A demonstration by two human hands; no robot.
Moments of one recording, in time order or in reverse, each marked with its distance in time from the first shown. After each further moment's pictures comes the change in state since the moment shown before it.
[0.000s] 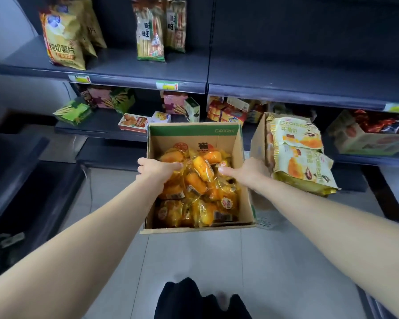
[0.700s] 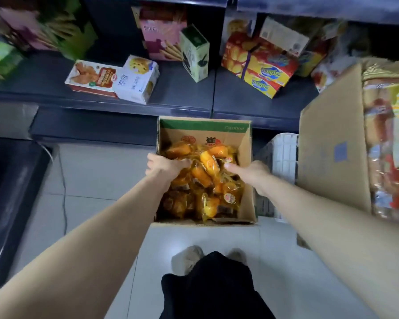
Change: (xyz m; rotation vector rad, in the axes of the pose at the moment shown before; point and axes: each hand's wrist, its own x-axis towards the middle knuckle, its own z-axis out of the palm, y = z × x) left_hand 0.320 -0.029 0.199 0.133 -0.088 -0.168; right_hand 0.319 0.031 0.190 0.321 -0.278 0.373
